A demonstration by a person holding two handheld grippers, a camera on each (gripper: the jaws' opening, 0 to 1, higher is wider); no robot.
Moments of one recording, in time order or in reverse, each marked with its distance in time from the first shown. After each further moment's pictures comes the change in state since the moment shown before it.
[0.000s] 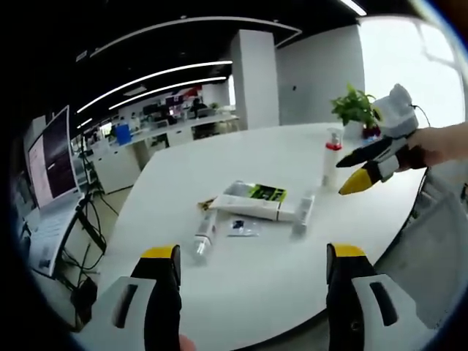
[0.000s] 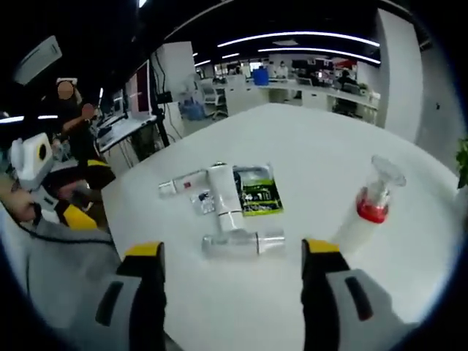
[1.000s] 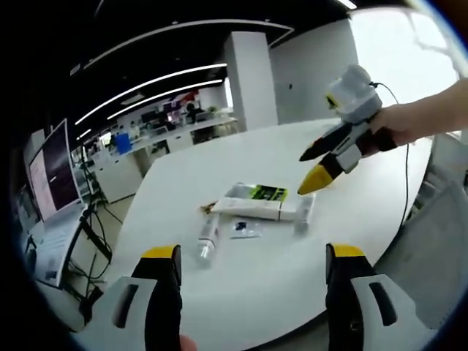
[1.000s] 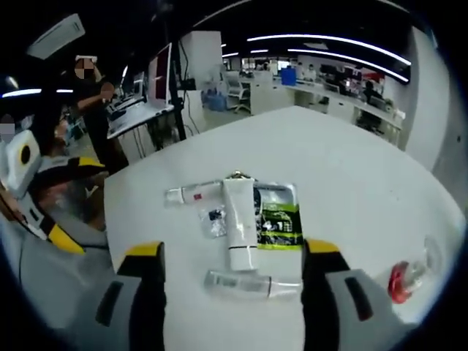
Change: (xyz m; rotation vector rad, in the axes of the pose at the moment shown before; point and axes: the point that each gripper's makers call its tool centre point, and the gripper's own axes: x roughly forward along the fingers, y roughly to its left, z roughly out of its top) left arm 0.002 -0.001 -0.001 0.063 -0.007 0.014; right arm 0.053 0.012 0.036 -0.138 0.036 0.081
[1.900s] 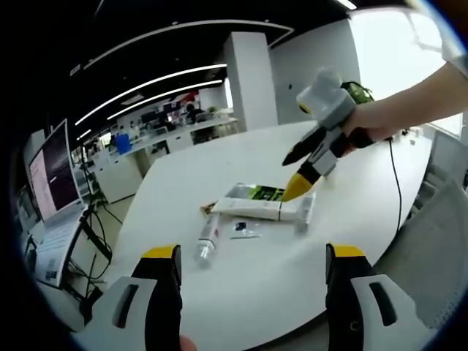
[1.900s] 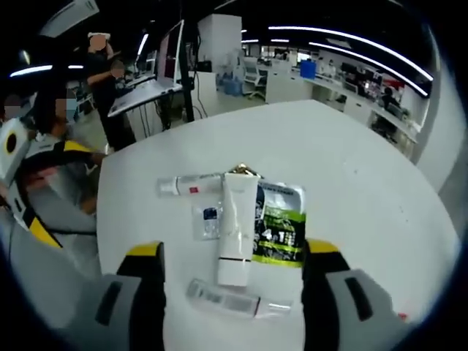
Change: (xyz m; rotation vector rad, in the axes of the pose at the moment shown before) left arm 0.000 0.000 0.001 0.000 -0.002 0.000; right arm 0.038 -0.007 0.003 -0.126 0.103 0.060
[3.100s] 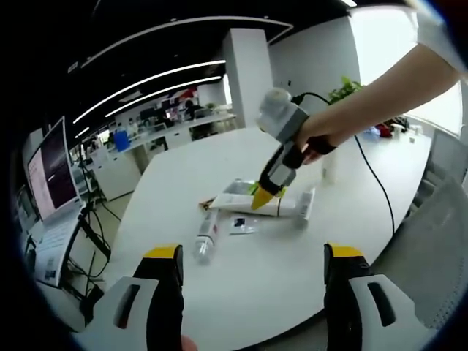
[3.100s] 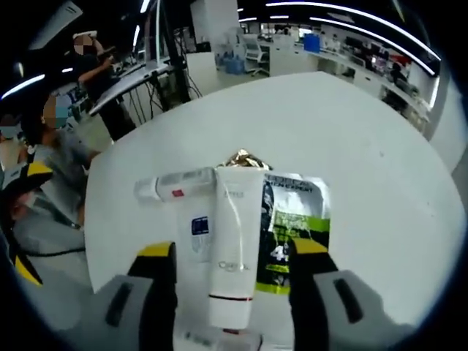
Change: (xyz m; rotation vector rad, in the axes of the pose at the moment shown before) left arm 0.001 0.000 -0.005 -0.001 0.026 -0.010; right arm 0.070 -0.006 0.001 0.092 0.126 0.074
